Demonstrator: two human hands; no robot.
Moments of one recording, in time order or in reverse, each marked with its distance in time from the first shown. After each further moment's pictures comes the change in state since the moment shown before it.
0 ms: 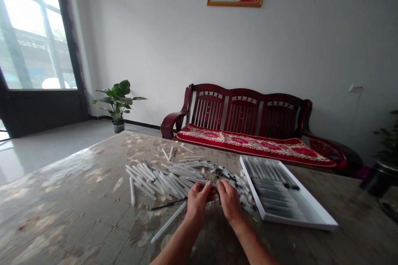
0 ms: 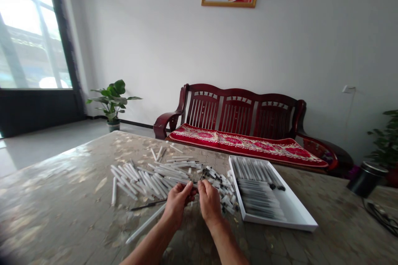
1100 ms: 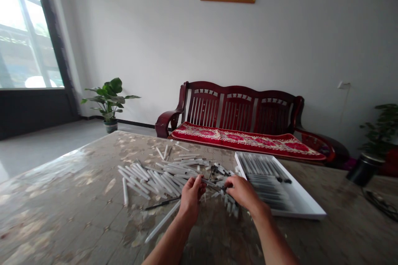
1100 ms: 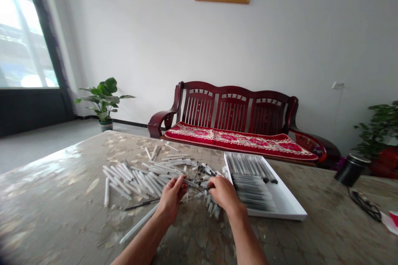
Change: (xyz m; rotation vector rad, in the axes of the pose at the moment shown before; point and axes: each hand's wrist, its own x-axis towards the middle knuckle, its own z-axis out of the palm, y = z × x) left_hand 0.014 0.001 -0.005 -0.128 0.060 -0.079; right_hand 0.025 0.005 -0.073 -0.690 -0.399 -0.001
